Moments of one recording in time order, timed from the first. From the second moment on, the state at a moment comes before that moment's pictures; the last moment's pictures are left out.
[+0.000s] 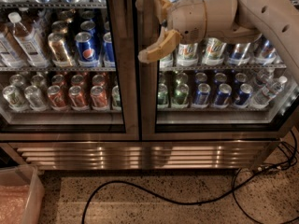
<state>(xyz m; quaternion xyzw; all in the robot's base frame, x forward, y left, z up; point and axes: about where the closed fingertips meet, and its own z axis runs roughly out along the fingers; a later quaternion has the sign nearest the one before) 0.572 0.021 1.012 -0.60 0.45 0.40 0.53</state>
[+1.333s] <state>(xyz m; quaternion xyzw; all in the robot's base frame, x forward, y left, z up) 0.580 0.018 1.014 -0.60 0.44 0.41 0.52</state>
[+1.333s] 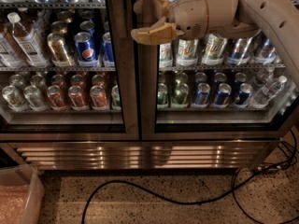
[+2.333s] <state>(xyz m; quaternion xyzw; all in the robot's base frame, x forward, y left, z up) 0.604 0.008 1.020 -0.60 0.44 0.41 0.52</state>
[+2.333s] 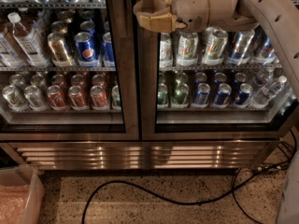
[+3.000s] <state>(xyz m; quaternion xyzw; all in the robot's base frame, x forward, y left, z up) 0.623 0.015 1.017 -0.60 0.44 0.41 0.52</state>
